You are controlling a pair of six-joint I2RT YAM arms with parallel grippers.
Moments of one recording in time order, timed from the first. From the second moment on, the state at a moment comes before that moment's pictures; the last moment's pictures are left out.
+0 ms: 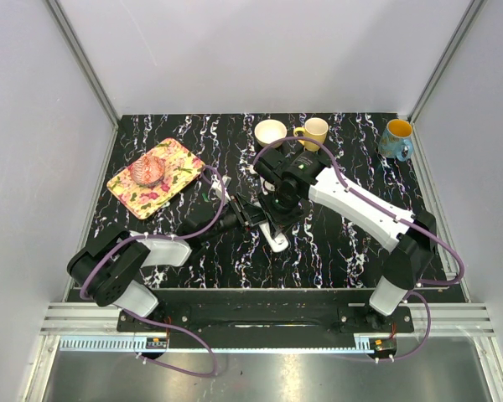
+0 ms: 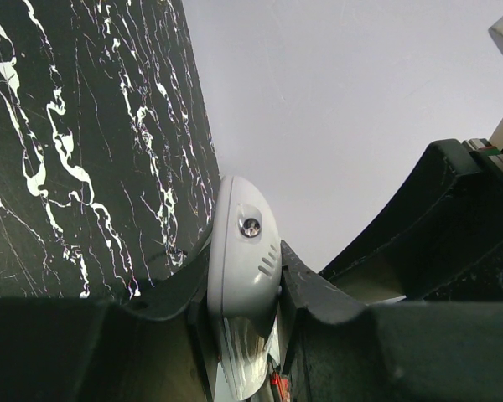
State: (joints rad) left arm -0.70 1.50 0.44 1.03 0.38 -1.34; right arm 0.86 1.70 1.67 -1.27 -0.12 0.35
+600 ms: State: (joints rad) left arm -0.70 1.50 0.44 1.04 0.38 -1.35; right arm 0.86 1.70 1.67 -1.27 -0.11 0.35
